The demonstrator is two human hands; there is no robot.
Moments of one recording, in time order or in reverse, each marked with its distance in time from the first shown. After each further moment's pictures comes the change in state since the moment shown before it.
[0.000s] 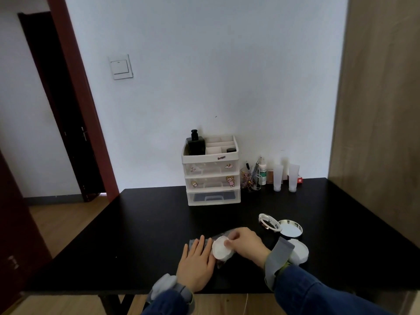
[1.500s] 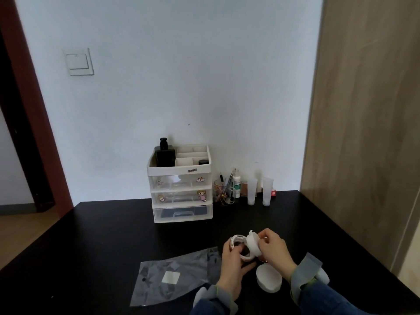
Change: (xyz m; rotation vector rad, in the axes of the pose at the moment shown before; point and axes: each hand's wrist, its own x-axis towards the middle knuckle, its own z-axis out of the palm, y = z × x) left_hand 0.085 0.163 0.011 -1.872 -0.105 -0.236; right_hand 0.028 0.089 -0.106 0.183 0.420 0.080
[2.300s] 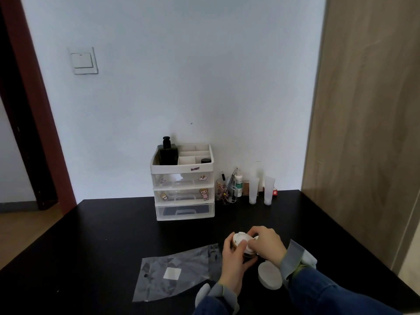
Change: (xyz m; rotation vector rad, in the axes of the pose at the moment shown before) left_hand 0.000 -0.004 -0.006 -0.060 -0.051 0.117; right_hand -0.002 -0.030 0.004 -0.448 -0.136 -0.109
